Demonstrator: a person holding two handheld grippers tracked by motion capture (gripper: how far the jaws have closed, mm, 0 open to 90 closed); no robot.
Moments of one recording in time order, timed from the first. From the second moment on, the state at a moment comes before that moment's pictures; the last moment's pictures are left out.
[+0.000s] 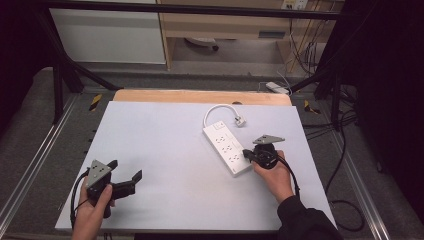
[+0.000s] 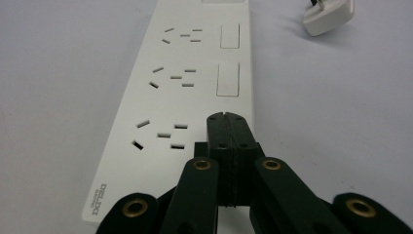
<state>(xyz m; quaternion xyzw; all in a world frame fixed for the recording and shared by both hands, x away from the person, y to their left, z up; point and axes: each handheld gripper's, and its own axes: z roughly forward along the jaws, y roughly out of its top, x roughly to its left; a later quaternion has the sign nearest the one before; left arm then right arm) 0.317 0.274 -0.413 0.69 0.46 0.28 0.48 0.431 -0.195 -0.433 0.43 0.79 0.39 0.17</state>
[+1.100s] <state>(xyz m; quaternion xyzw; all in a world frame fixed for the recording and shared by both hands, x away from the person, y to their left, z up) 0.317 0.274 -0.413 0.69 0.46 0.27 0.48 0.425 -0.198 -0.442 0.42 0.78 0.41 0.19</state>
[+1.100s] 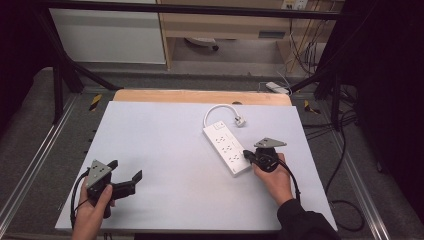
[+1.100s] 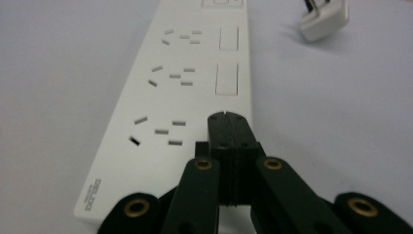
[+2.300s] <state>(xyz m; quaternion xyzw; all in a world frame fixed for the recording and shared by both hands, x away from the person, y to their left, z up) 0.317 0.275 -0.413 0.69 0.46 0.28 0.48 0.425 -0.198 -0.442 0.42 0.78 0.42 0.19</state>
